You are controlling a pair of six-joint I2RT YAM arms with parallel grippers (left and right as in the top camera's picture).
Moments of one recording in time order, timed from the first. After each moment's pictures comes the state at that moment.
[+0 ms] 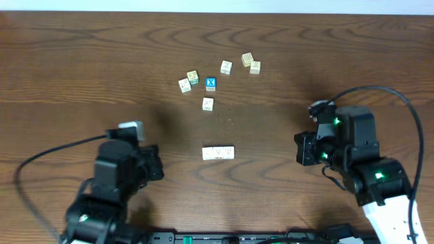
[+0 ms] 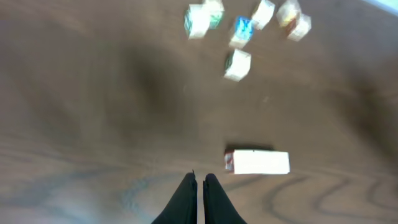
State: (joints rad) left arm -0.25 0.65 0.64 -0.75 0.10 -0.46; right arm 0.22 0.97 0.88 -0.86 -0.25 0.22
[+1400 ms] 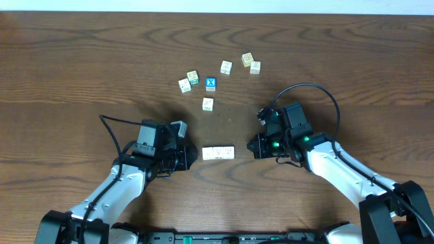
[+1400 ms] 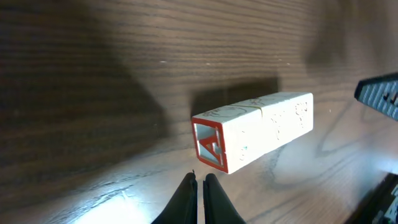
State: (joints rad) left arm -0.25 1.36 0.46 -0.18 0.56 -0.37; right arm 0.39 1.52 0.70 -0.26 -0.51 0.37
